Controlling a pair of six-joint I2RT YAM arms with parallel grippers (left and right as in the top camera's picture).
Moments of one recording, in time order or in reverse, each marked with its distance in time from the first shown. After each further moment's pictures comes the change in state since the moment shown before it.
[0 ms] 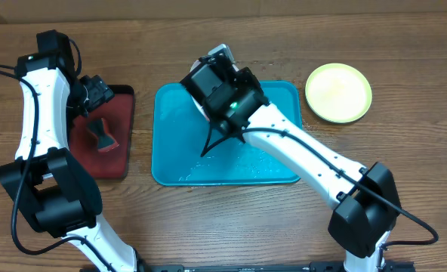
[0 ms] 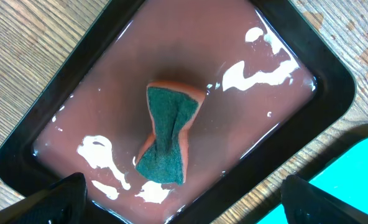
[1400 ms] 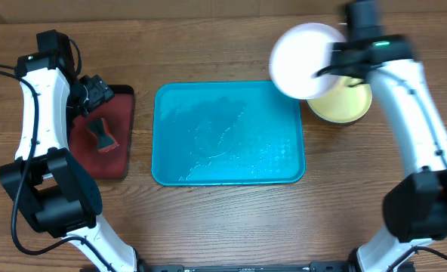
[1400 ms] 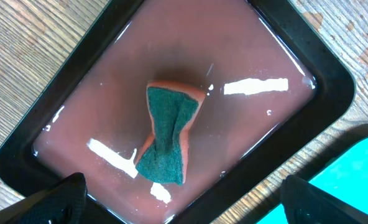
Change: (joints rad) left arm 0.000 0.000 0.000 -0.001 0.000 0.000; right arm -0.690 -0.115 -0.021 -0.109 -0.600 0.081
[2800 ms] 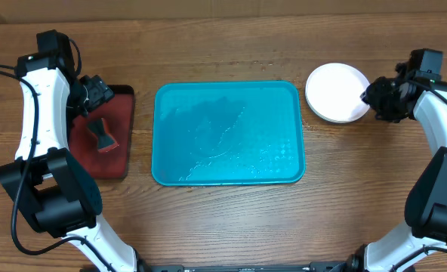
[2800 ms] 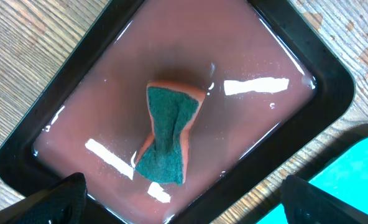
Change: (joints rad) left arm 0.000 0.000 0.000 0.000 0.000 0.000; right arm -0.377 0.009 -0.418 0.296 -0.470 0.158
